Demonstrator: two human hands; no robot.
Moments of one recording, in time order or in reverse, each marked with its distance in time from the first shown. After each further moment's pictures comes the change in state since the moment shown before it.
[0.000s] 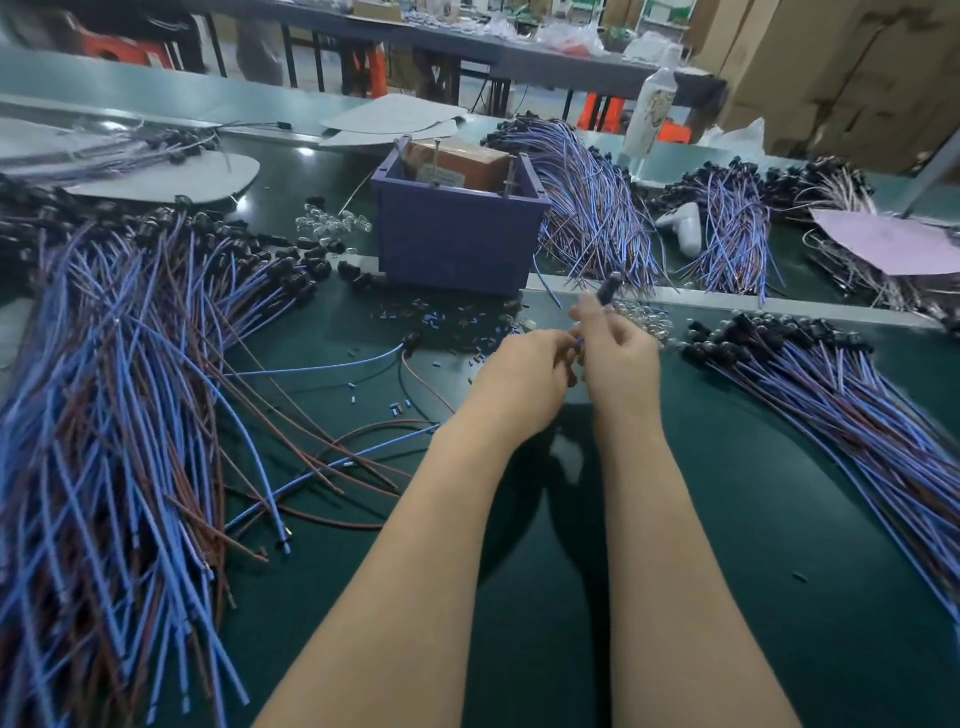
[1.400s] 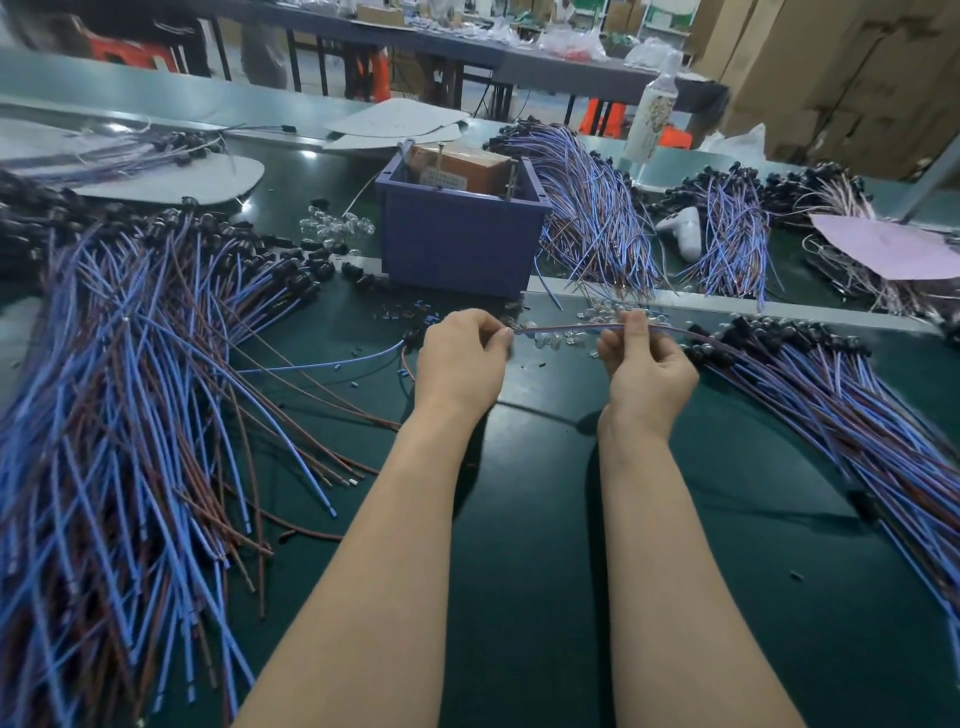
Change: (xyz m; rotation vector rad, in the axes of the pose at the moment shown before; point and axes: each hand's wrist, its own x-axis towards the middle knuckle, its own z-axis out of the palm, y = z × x) left_hand 0.004 -0.033 -0.017 -0.072 0.348 -0.225; right_hand 0.006 0.008 -0.006 0.452 0.274 -0.009
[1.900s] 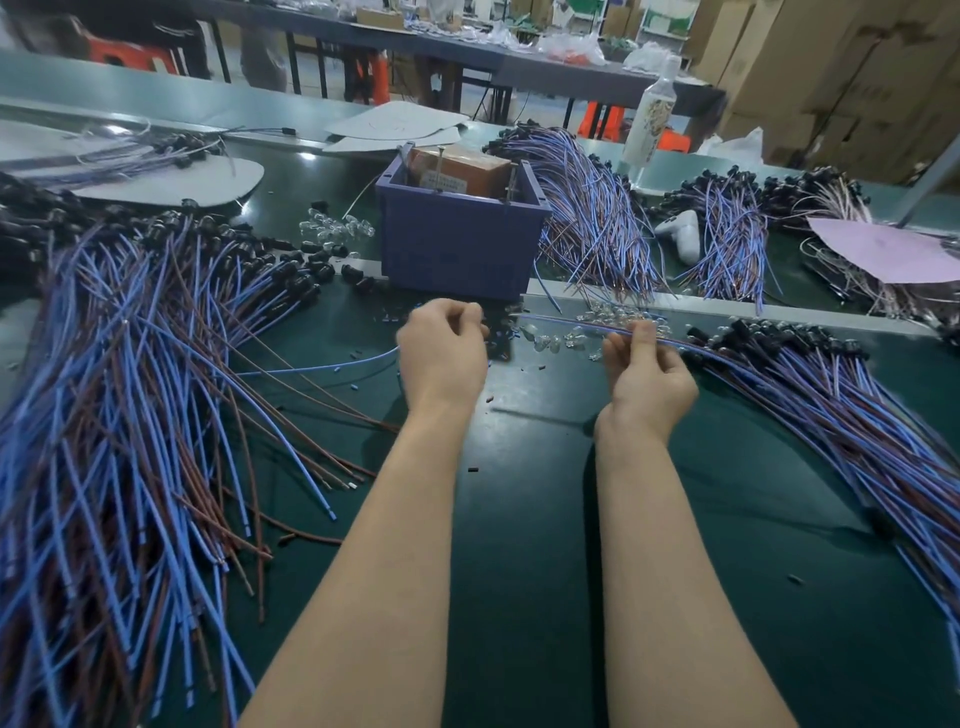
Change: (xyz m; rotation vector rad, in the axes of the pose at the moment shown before) left_hand 0.001 0.005 -0.010 -0.231 0.202 -0.115; right_hand 0.002 -0.003 -0.001 0.124 0.108 0.097
